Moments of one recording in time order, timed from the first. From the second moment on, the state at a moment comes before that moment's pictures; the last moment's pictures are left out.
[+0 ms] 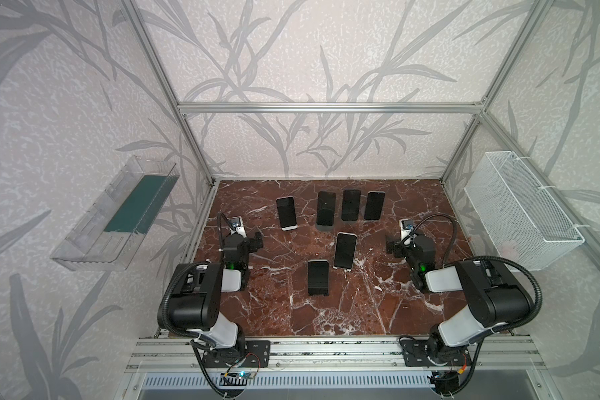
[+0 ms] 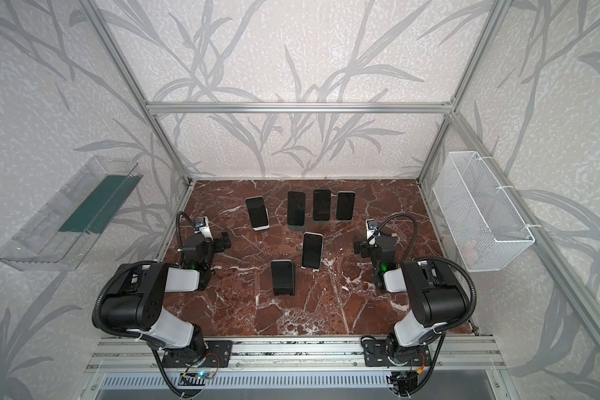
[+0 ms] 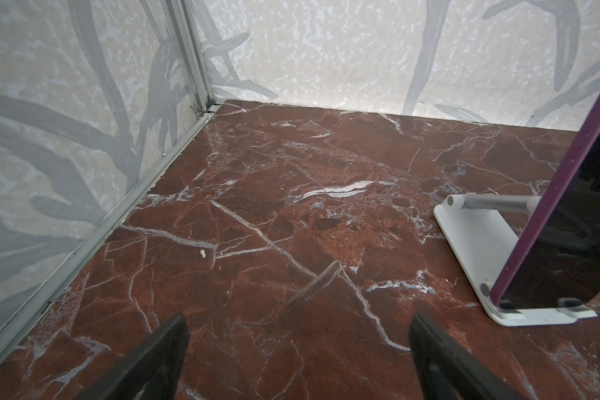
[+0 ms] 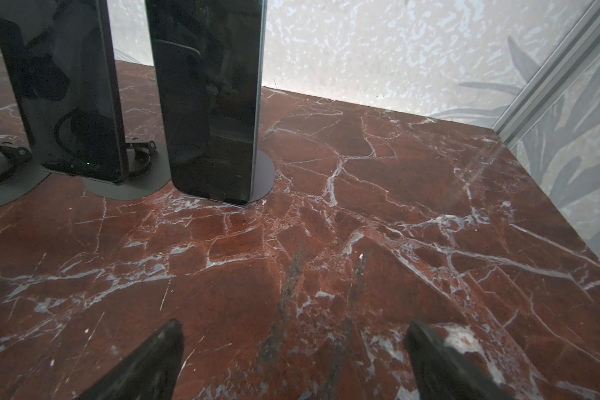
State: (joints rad) left arm 0.03 1.56 0.37 0.87 -0.16 -0.05; right arm 0.13 1.60 0.35 0.91 0.04 -0.10
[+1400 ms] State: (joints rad) left arm 0.04 1.53 0.39 0.77 -0.12 -0.04; right arm 0.11 1.60 0.36 0.89 0.03 -0.09
